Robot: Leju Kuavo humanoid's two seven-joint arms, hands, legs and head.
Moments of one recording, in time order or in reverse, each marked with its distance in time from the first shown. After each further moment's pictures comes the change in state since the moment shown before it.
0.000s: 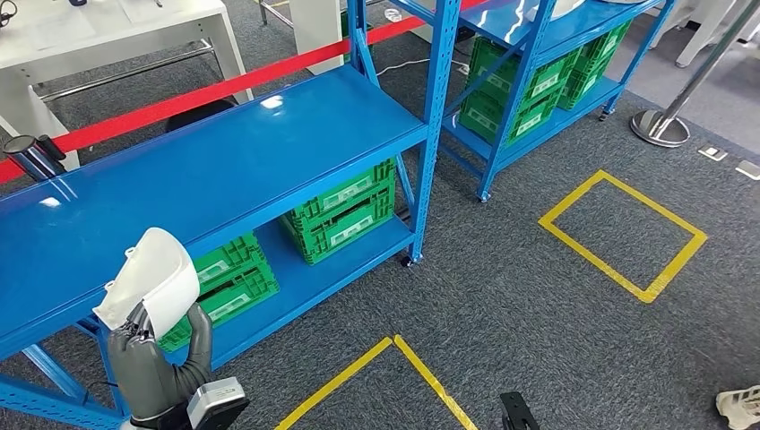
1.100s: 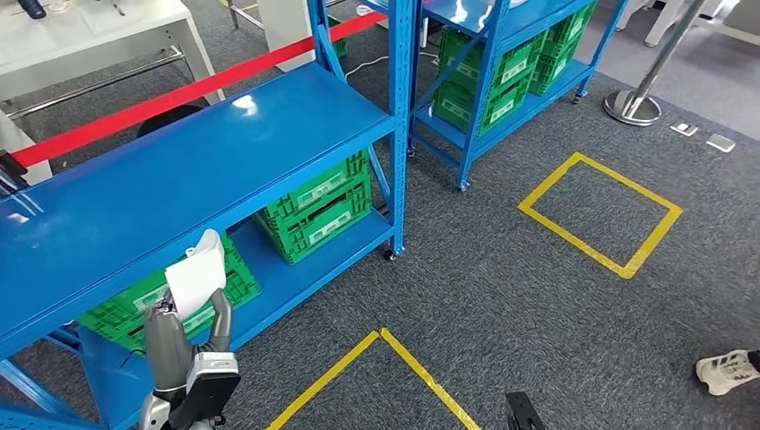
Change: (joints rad) left arm -0.067 -0.008 0.002 0.086 0.180 -0.199 0.014; right arm -0.002 -0.002 -0.005 0.000 -0.017 0.006 0.024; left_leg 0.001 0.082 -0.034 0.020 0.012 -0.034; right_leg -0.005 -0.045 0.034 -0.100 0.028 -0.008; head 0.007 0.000
